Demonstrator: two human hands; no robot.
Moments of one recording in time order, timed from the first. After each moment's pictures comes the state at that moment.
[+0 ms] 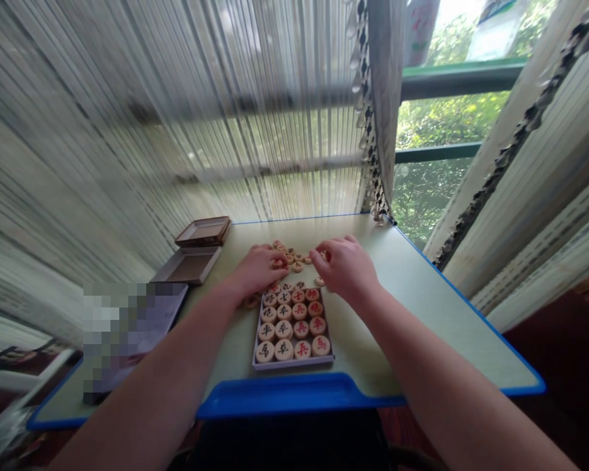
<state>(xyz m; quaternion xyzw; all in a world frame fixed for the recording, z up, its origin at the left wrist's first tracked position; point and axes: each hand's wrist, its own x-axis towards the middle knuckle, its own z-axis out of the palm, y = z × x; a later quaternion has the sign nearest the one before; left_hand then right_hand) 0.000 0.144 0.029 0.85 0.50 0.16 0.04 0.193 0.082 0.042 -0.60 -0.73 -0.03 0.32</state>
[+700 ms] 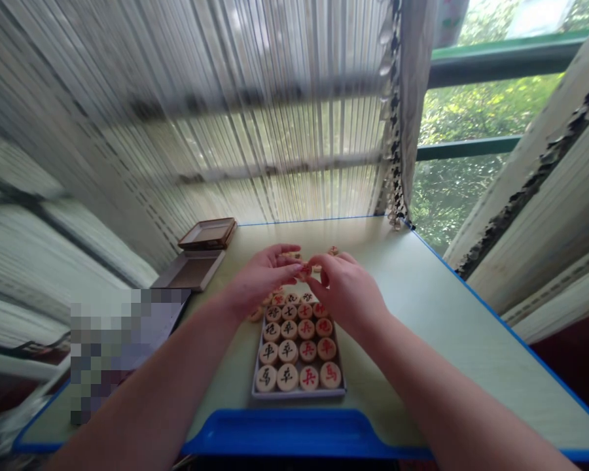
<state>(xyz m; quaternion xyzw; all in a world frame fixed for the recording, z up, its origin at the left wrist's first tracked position) 0.019 0.124 0.039 0.61 0.40 0.38 0.57 0.180 0.081 0.028 -0.54 -0.76 -0.01 0.36</state>
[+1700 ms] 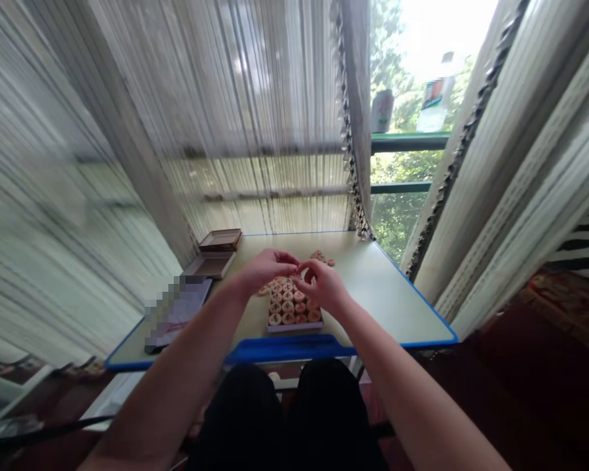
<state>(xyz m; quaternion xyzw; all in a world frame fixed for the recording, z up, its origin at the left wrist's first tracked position) 0.011 0.077 0.072 0.71 0.37 0.32 0.50 0.170 0.035 0.026 -0.48 -0.74 0.11 0.46</state>
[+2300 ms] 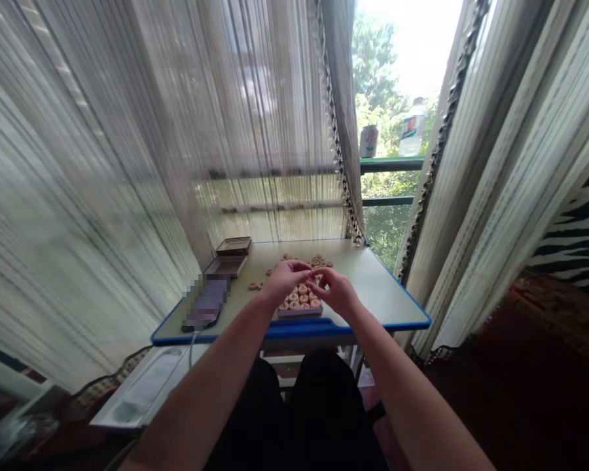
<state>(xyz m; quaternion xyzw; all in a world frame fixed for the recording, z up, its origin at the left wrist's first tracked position) 0.040 0.023 0.056 0.67 0.37 0.44 0.48 0.186 -0.012 0.025 -0.47 -0.72 0.11 0.49</state>
